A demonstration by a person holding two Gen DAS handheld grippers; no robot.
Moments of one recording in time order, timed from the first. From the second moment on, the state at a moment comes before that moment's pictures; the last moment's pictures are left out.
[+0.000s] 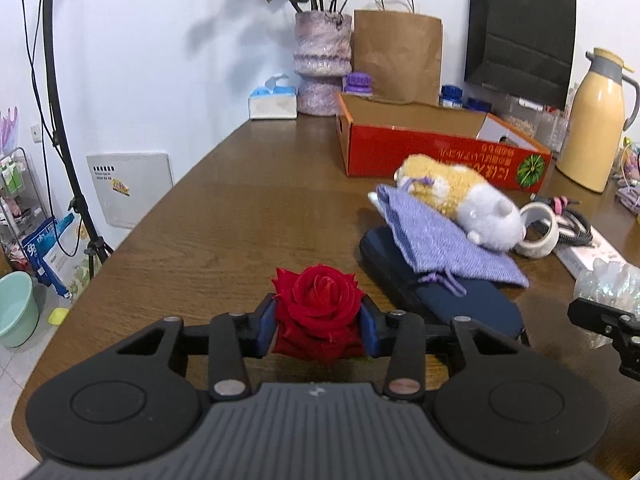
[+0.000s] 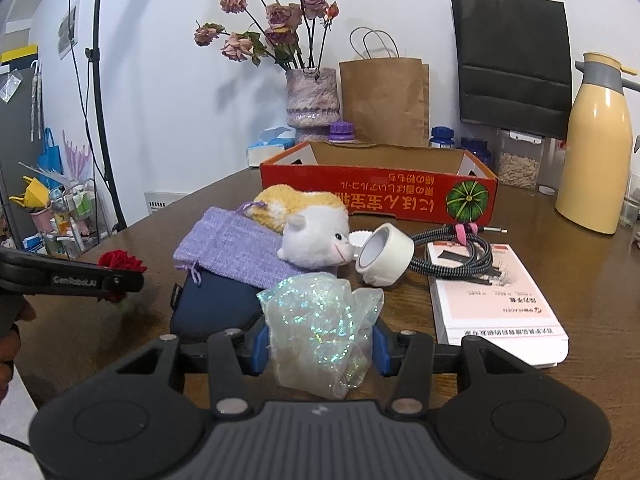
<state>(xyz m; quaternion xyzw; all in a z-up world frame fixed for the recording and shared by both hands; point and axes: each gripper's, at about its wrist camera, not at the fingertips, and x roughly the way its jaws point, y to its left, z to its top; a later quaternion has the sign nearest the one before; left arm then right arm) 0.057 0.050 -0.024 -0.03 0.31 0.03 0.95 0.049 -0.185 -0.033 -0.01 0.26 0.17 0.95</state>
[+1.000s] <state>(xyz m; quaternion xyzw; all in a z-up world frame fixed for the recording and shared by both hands) 0.118 0.001 0.057 0.00 0.24 0.00 0.97 0.110 -0.179 0.035 -0.03 0.18 0.17 0.97</state>
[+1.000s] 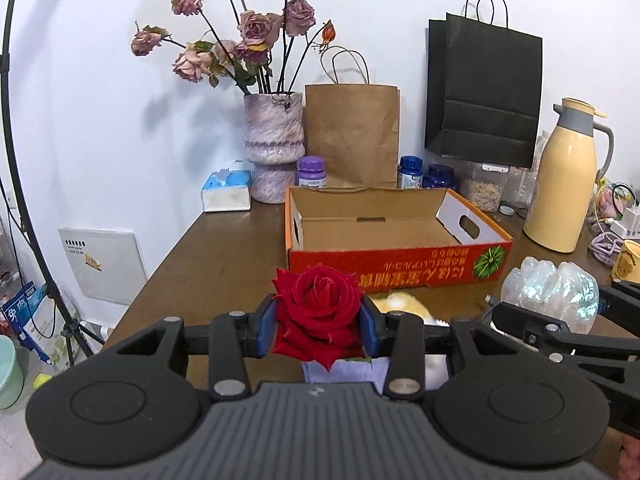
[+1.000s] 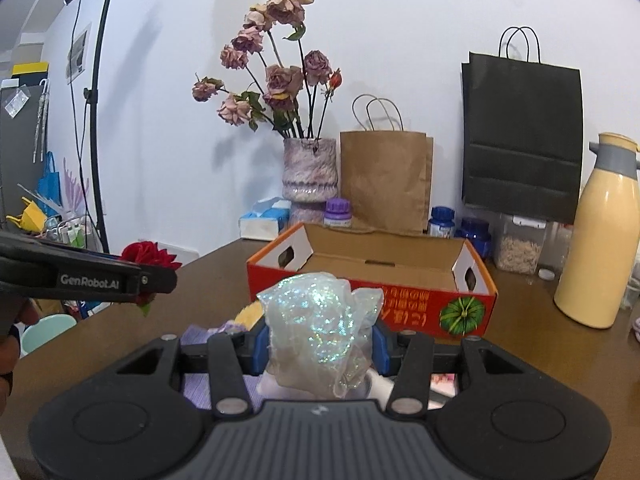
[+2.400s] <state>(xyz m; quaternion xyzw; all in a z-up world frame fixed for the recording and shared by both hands) 0.327 -0.044 0.060 0.00 0.29 0.03 0.96 0.320 -0.210 0.068 0.00 0.18 0.16 0.97</state>
